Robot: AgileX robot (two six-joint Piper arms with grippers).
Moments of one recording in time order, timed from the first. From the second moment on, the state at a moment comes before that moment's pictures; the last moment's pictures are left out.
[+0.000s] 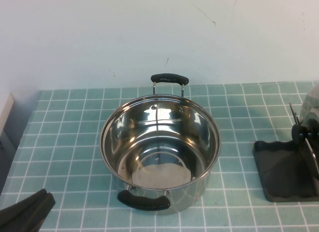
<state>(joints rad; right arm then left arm) -0.05 -0.01 0.03 -0.16 0.41 0.06 -0.25 0.25 -0.22 1.78 -0.37 -1.87</state>
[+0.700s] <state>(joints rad) -0.05 -0.01 0.02 -0.17 0.42 0.06 -0.25 0.25 -0.22 1.78 -0.30 -1.84</state>
